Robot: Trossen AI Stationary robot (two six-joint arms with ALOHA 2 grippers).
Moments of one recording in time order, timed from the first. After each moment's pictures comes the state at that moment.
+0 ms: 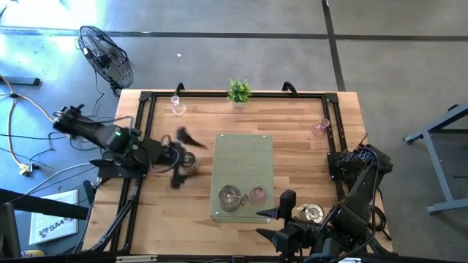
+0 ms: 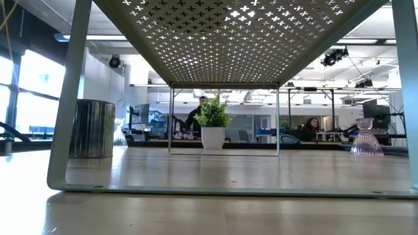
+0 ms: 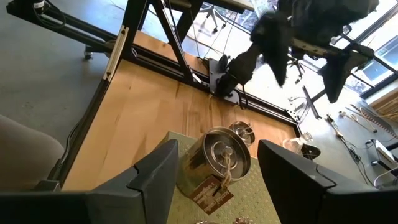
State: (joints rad) left arm -0.41 1.06 1.19 -0.53 -0.44 0.03; right arm 0.87 1.88 2.08 -0.96 0.95 0.19
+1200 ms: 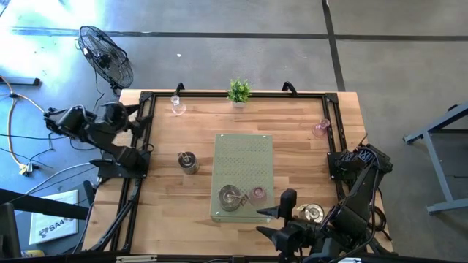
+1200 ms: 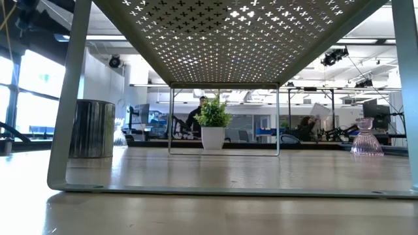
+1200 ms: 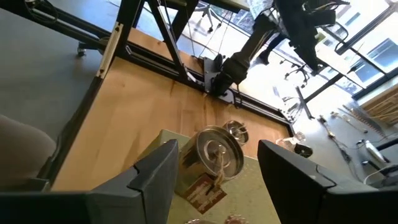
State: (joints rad) left arm -0.41 0.39 0.96 -1.31 -1.09 -1.00; right arm 0.87 1.88 2.08 -0.98 0.97 0.17
